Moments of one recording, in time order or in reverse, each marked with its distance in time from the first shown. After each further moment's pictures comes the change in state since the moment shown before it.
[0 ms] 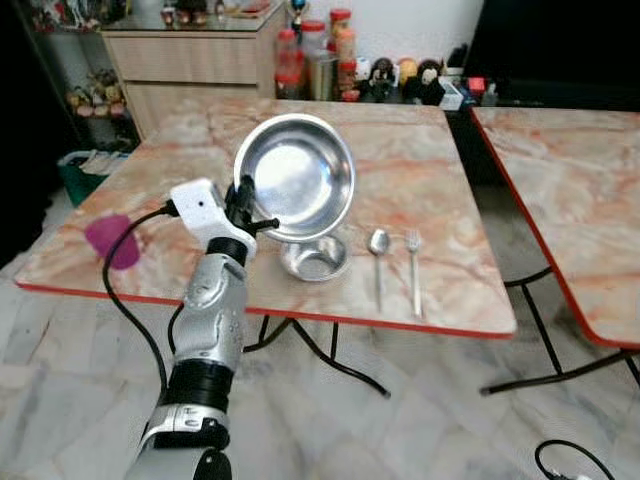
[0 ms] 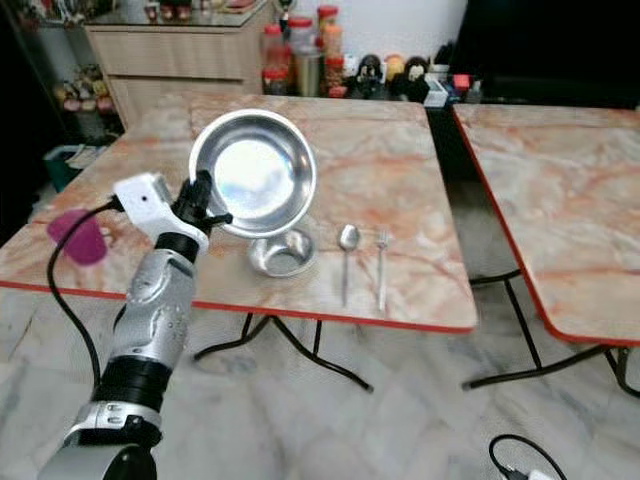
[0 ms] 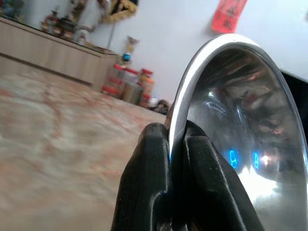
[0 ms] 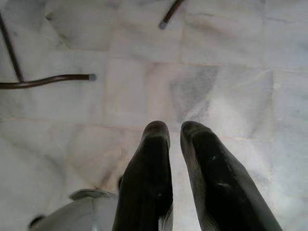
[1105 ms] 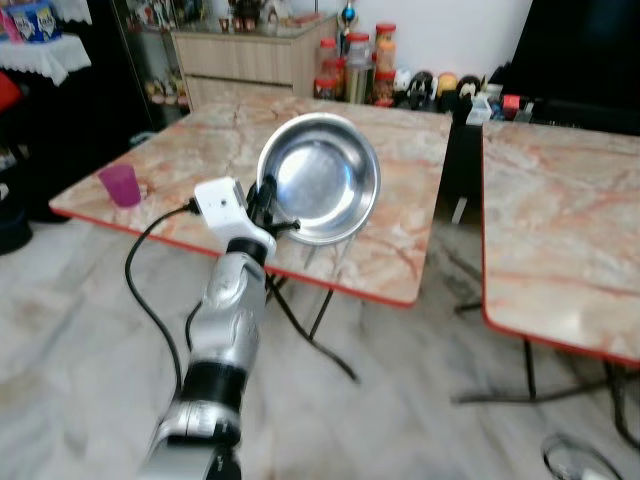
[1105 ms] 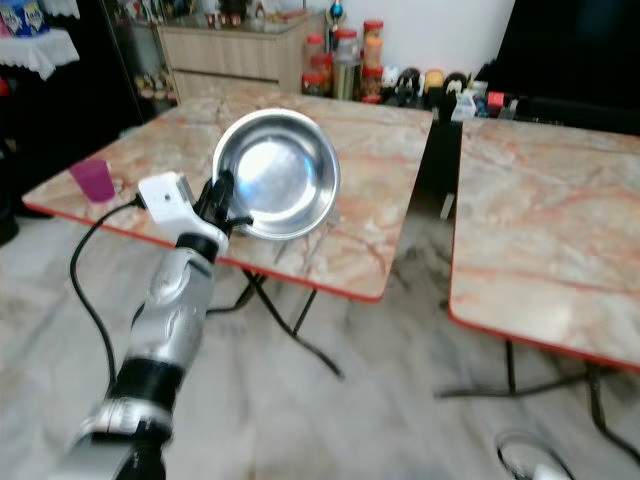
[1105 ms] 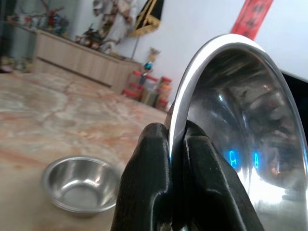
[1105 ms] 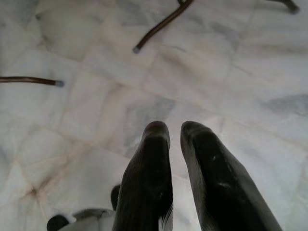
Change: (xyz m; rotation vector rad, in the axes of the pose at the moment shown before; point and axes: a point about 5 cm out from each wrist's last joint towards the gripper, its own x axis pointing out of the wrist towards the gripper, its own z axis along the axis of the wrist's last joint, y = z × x) left arm 0.001 0.011 0.005 0.036 0.000 0.025; right arm 0.003 0.007 0.006 -0.011 -0.017 0.007
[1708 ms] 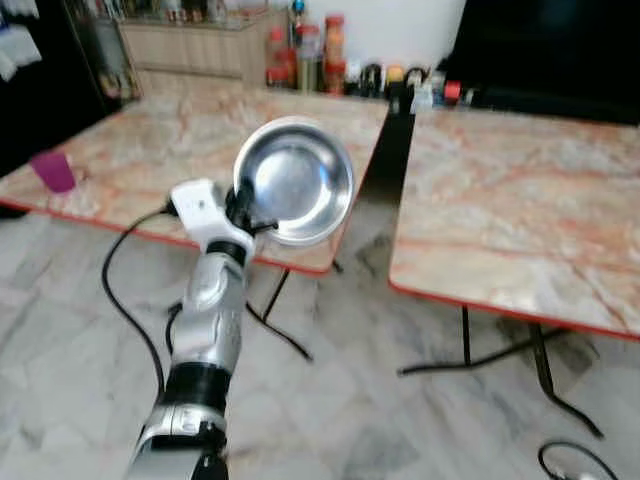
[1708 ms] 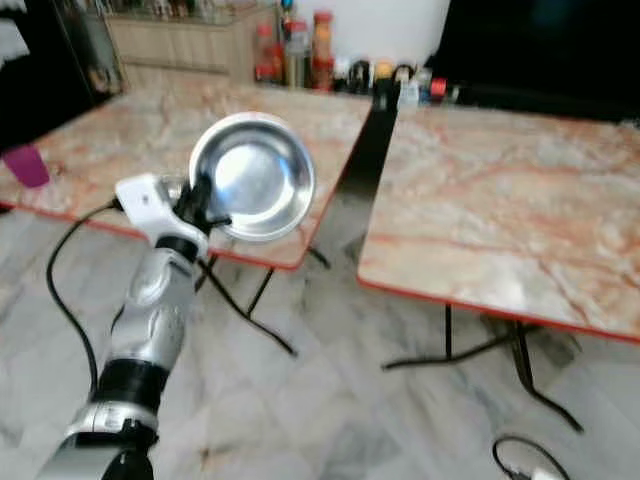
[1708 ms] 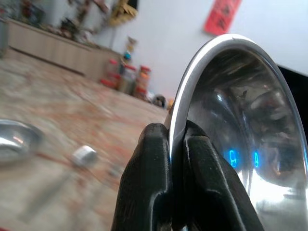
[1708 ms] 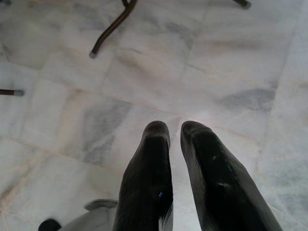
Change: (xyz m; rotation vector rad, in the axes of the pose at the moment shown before) left arm -0.001 0.001 -0.002 -0.003 0.012 0.001; right arm 0.000 0.000 0.001 0.005 -0.001 -0.004
